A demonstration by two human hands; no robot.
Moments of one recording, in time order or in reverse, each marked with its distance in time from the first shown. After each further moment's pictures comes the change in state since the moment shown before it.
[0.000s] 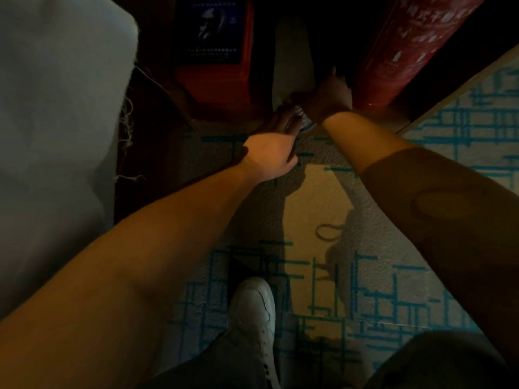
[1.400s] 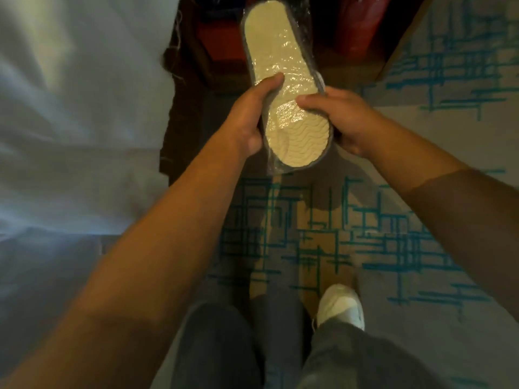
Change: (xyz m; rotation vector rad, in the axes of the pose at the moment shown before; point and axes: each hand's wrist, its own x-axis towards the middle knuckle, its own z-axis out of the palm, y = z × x) left_hand -0.176 0.111 -0.085 -1.835 0.137 -0.587; right_hand -0.270 0.047 -0.073 0.934 -0.500 -0.053
